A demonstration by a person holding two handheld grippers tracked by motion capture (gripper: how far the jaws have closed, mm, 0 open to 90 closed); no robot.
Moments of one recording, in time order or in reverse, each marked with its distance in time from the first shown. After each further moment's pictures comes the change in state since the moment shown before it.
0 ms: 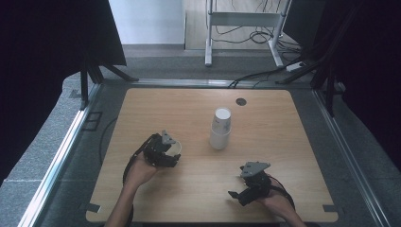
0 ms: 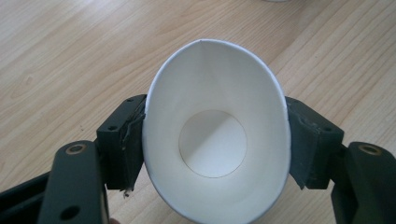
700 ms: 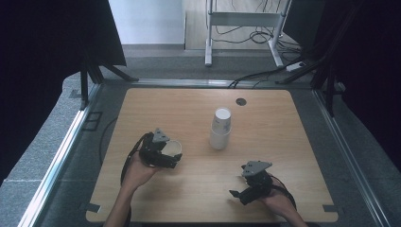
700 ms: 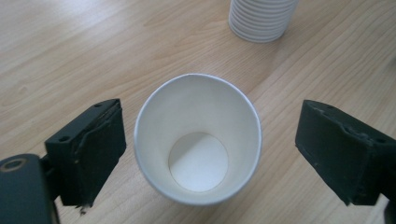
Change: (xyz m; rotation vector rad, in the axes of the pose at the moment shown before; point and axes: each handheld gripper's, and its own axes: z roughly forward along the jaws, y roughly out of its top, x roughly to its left) left arm 0.002 -0.006 -0.027 -0.132 -0.057 -0.081; right arm -0.003 0.000 -0.004 -0.007 -0.012 0.003
